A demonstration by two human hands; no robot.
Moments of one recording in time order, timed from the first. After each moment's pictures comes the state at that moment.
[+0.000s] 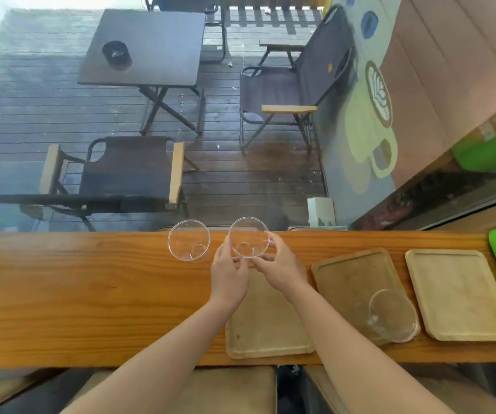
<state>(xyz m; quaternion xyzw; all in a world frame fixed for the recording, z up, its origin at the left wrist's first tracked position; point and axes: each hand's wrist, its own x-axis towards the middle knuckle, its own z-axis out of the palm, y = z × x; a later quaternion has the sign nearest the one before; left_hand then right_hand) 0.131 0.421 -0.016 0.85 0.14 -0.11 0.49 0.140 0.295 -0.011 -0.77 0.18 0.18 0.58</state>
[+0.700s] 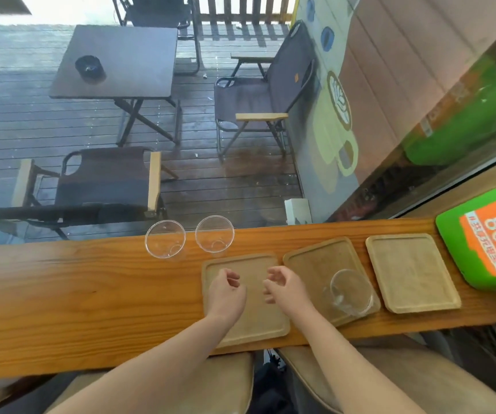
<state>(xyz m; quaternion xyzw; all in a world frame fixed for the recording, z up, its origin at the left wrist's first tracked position) 0.074 0.391 -0.012 0.80 0.23 -0.26 0.49 0.055 0.240 0.000 -0.76 0.28 0.23 0.54</state>
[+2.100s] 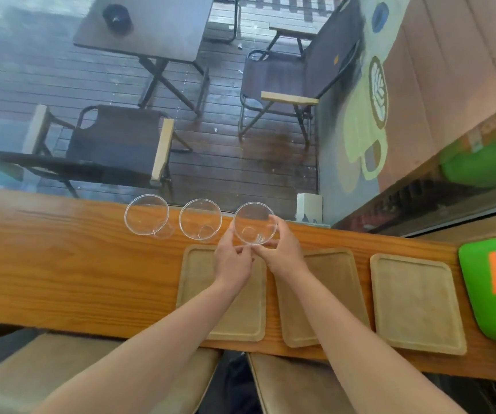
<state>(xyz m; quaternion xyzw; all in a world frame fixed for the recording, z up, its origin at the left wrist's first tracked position) 0.121 0.316 -0.035 0.75 0.24 -0.12 0.61 0.139 0.198 -0.009 -0.82 0.13 0.18 0.53</state>
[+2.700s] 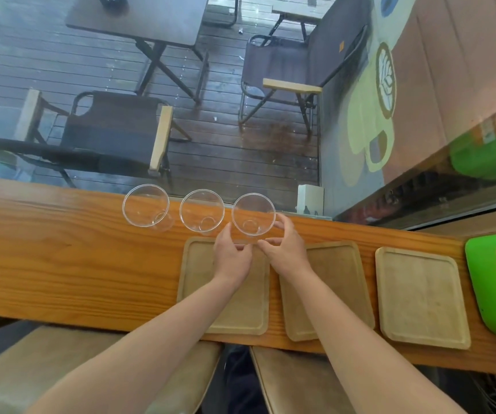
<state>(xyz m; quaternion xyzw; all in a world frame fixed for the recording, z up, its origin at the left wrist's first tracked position) 0.118 0.324 -0.045 0.79 0.25 -0.13 0.54 0.134 0.200 -0.028 -0.82 0.18 0.19 0.50</state>
